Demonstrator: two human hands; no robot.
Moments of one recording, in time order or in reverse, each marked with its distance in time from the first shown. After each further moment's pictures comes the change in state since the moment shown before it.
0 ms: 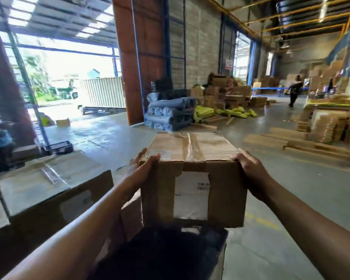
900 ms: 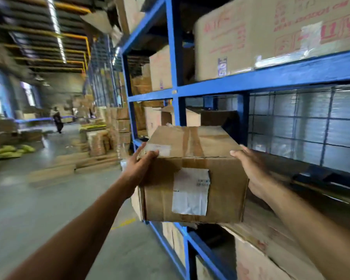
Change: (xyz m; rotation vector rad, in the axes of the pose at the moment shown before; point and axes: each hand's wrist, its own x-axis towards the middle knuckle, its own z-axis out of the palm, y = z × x) left_hand -0.445 0.187 0.253 -0.357 -1.197 0.401; right_hand -0.630 -0.123 -0.271 -0.169 1.302 -0.178
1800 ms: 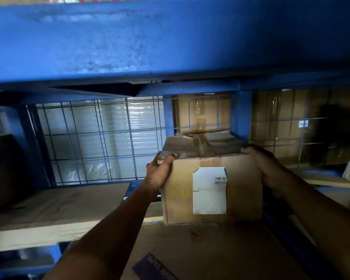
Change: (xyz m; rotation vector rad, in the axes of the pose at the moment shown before) left_hand 0.045 0.018 0.650 -0.163 -1.022 -0.034; right_hand 0.005 -0.041 -0.473 -0.319 1.052 0.077
